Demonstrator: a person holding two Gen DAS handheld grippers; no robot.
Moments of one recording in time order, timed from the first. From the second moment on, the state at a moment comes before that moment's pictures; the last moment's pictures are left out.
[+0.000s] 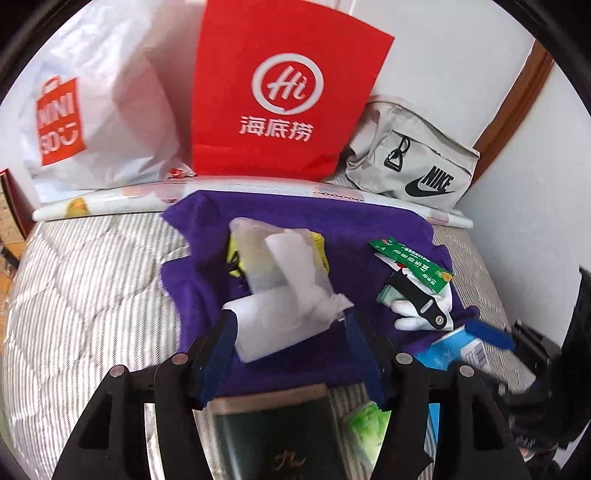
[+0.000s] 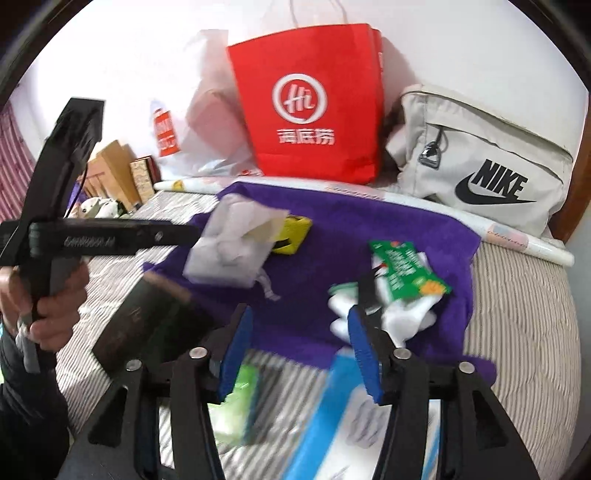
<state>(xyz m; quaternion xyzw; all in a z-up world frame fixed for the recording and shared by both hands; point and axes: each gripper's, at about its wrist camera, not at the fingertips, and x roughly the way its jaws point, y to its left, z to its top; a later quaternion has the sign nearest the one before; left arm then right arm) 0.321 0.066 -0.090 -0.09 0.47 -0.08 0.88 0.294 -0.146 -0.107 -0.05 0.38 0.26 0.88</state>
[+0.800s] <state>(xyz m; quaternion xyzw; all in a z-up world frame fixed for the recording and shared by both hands) 0.275 0.118 -0.087 -0.12 0.44 -0.08 0.89 0.258 -0.072 -0.180 -0.15 0.45 0.21 0.86</state>
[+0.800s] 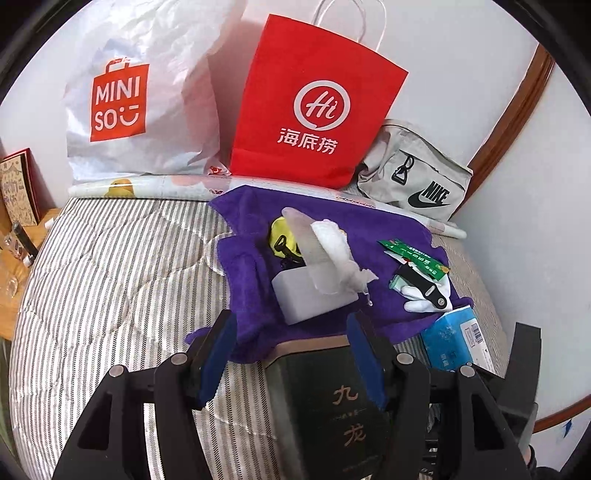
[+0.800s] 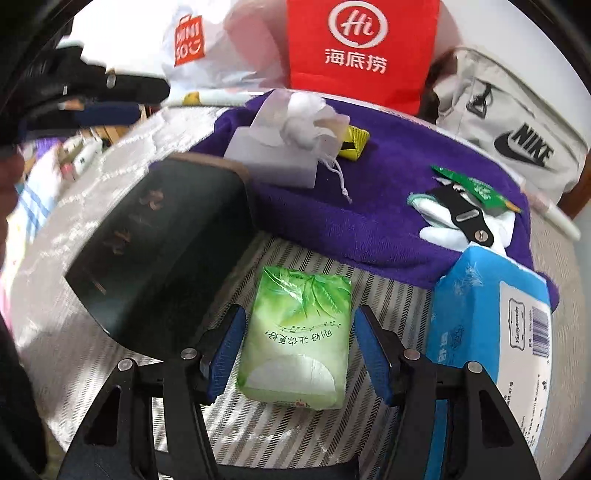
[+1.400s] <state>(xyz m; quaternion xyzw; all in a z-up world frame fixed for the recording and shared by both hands) 0.246 0.112 -0.087 -0.11 0.44 -0.07 0.89 0.241 -0.098 -0.153 -0.06 0.42 0.24 0.87</state>
